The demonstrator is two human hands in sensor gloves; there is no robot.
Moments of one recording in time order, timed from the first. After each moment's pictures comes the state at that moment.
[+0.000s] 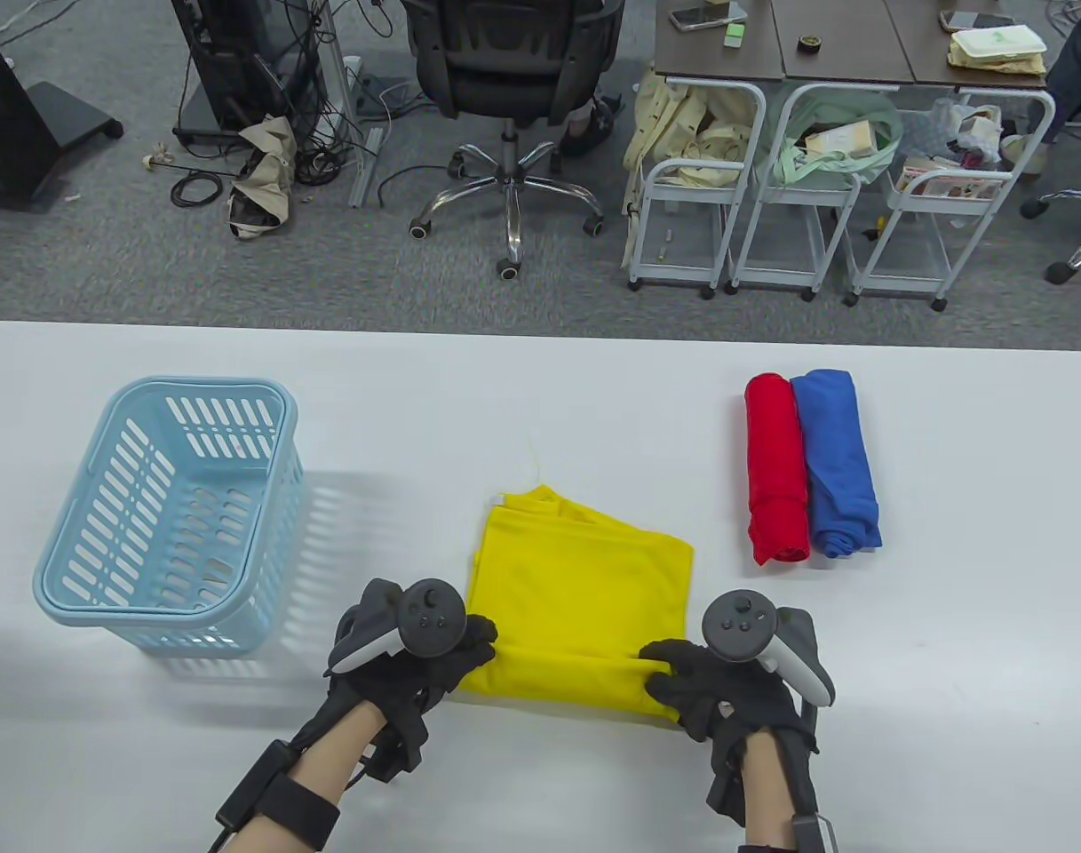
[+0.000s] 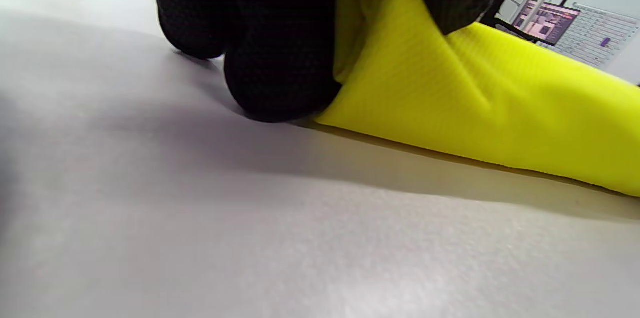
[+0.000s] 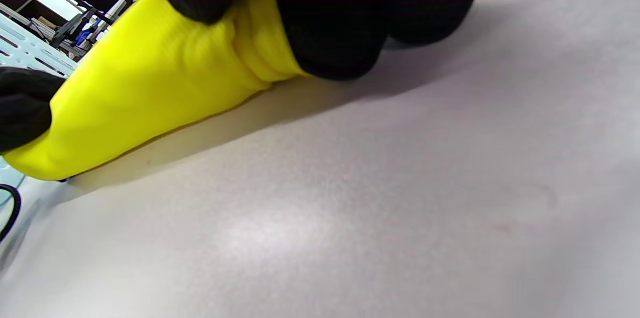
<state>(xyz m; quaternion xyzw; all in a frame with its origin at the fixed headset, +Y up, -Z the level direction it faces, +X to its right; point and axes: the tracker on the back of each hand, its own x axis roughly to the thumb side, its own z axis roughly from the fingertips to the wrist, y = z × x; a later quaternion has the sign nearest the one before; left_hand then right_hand) -0.161 -0.756 -0.298 -0.18 -0.20 0.15 0.95 0.172 -0.767 -0.267 0.02 0.29 0.91 0.28</state>
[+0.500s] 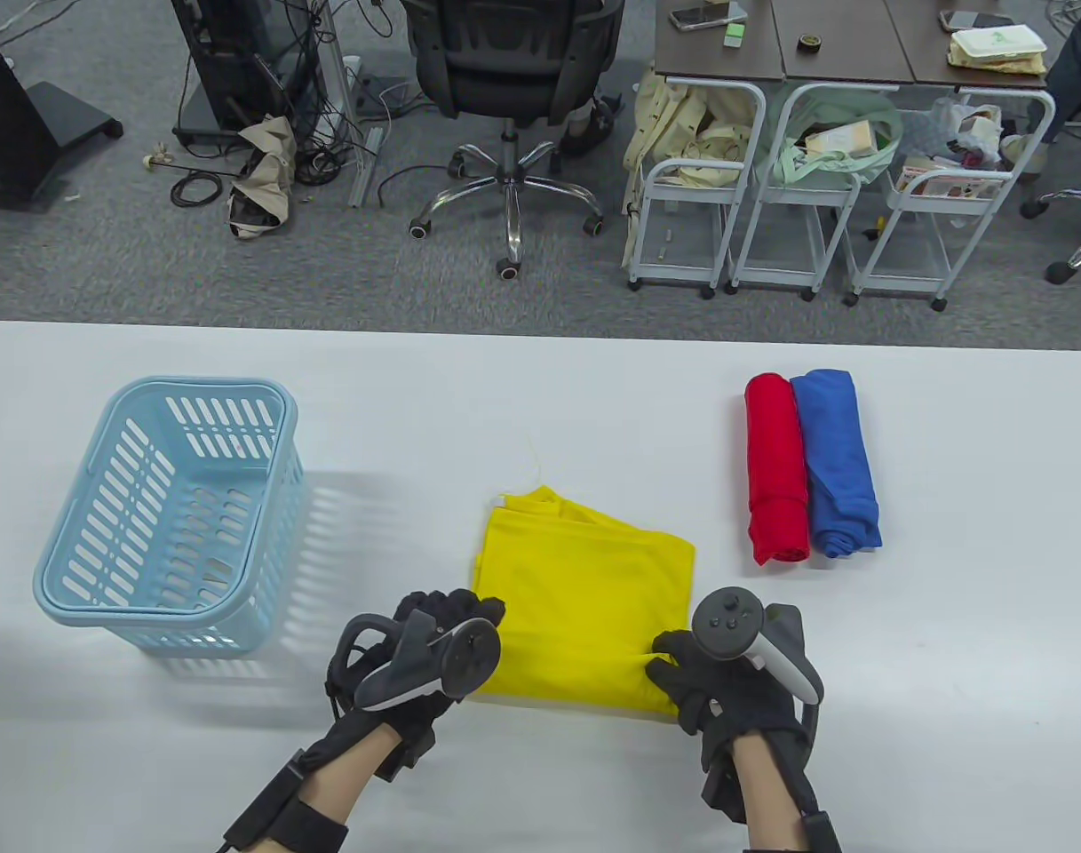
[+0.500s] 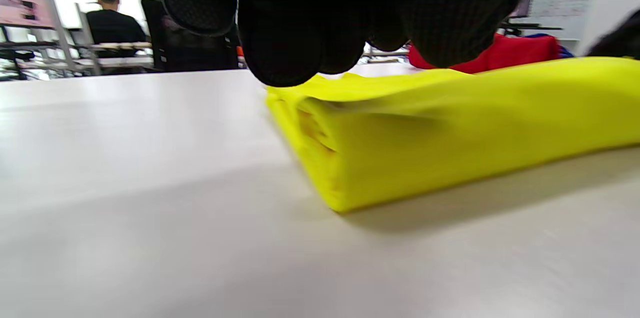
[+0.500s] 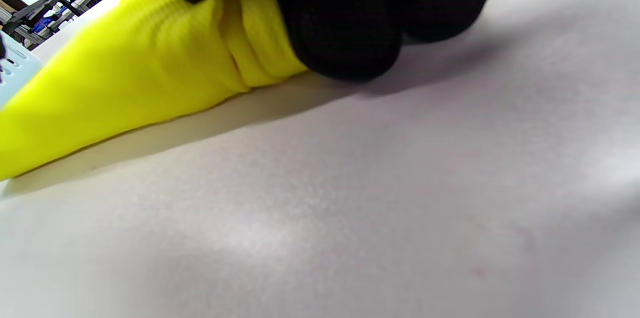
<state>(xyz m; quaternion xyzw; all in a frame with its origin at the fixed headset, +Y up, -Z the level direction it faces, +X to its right) -0.122 -0.731 -0.261 -0.07 -0.25 -0.02 0.97 0.168 -0.763 -0.268 0.00 0.27 0.94 0.22</state>
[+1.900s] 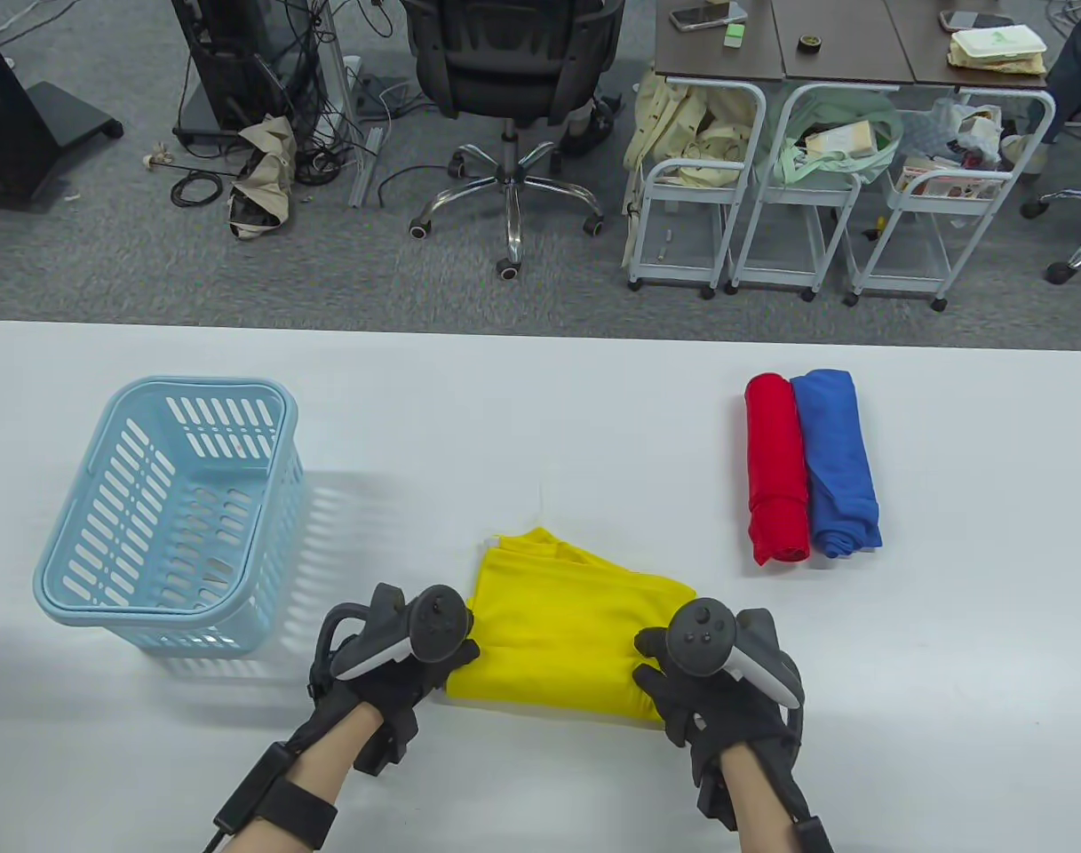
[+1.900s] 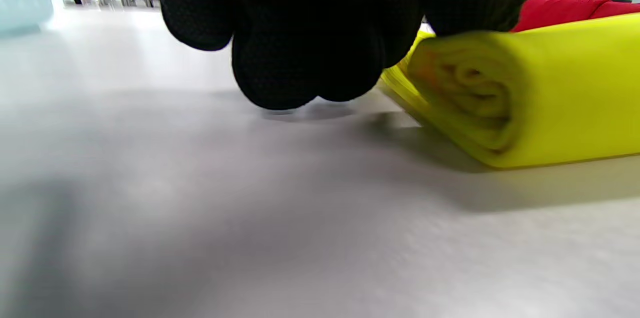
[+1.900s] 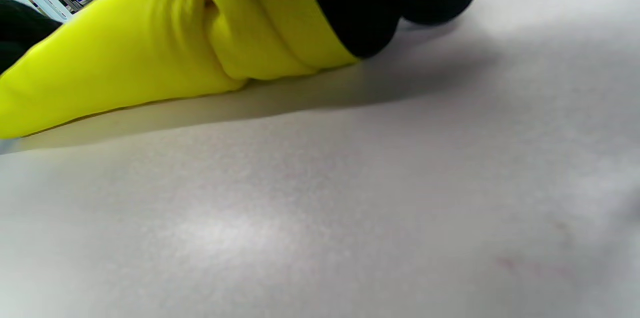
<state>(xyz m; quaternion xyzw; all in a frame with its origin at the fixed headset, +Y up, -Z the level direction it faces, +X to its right) -0.162 -0.748 -0.294 -0.11 -0.16 0.00 0.98 0.148 -0.762 -0.263 0.06 0.25 0.95 0.19</state>
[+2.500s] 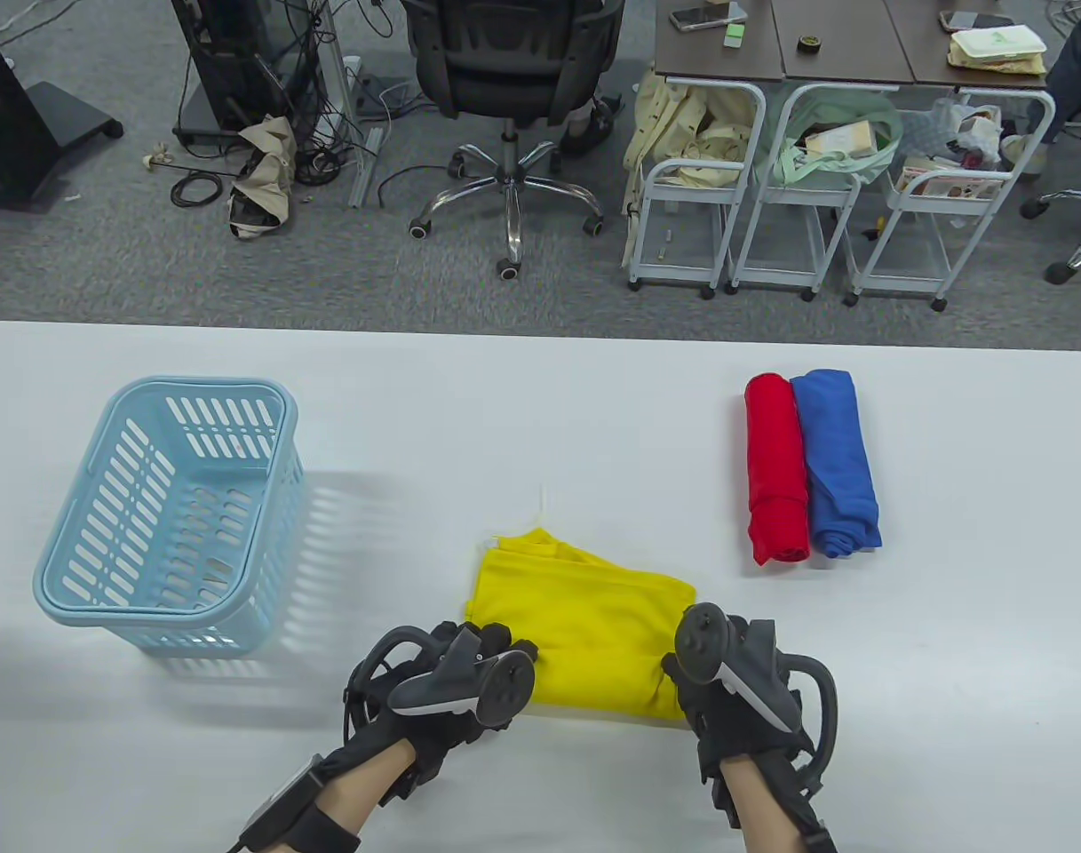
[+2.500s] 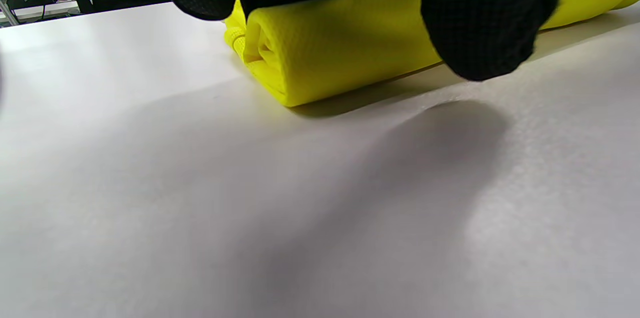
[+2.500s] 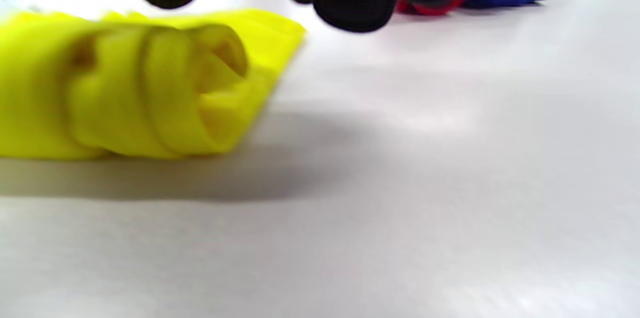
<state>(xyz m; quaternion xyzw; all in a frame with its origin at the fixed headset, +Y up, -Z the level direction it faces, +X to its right) -0.111 -0.753 -0.259 -0.16 -0.29 -0.08 0.94 0.152 -0.726 -0.250 0.00 0.12 0.99 0.08</state>
